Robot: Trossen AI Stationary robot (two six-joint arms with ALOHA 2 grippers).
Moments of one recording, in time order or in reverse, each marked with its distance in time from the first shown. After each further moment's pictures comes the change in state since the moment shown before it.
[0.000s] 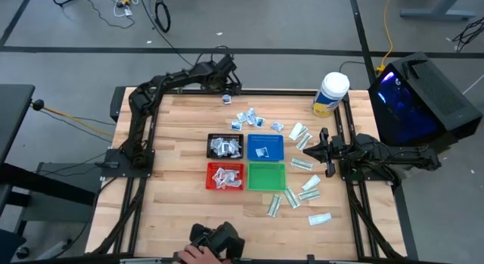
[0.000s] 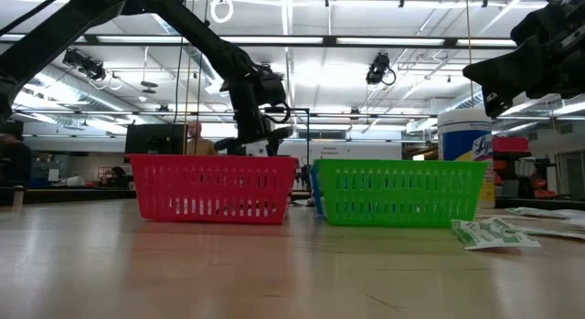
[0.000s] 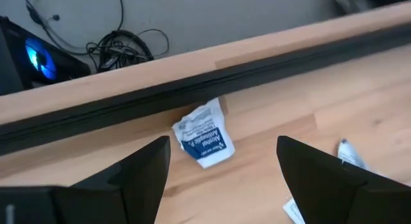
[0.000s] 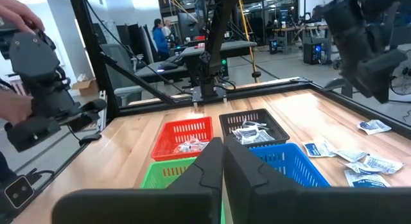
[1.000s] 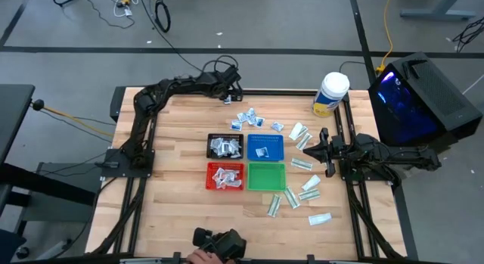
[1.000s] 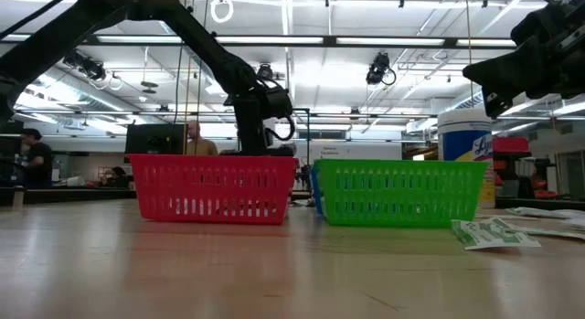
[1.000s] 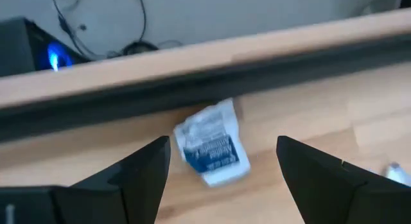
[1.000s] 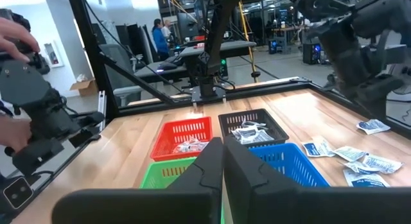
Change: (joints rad) left arm -0.052 0.049 -0.082 0.129 -0.144 -0.077; right arm 0.000 0.000 0.000 0.000 0.002 0.000
